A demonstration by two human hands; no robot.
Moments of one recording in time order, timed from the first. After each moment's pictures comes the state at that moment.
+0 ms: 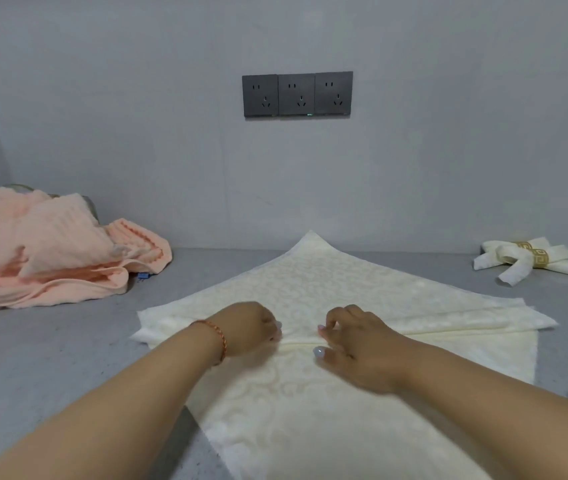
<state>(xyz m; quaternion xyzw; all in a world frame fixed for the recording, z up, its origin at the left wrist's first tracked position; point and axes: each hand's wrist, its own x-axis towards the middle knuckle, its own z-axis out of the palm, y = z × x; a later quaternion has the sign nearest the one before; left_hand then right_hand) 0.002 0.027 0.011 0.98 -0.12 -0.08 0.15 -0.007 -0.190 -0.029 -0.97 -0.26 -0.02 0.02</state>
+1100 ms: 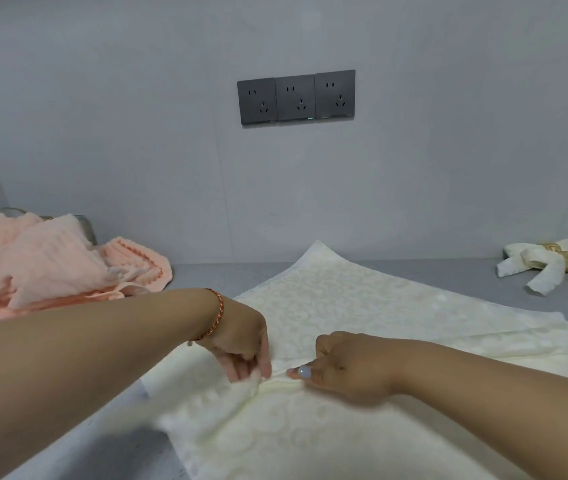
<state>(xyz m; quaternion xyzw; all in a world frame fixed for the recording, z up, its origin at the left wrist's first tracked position) 0.063 0.045 0.038 0.92 -0.12 -0.34 0.13 0.025 -0.162 0.000 -0.94 -0.26 0.21 0.08</state>
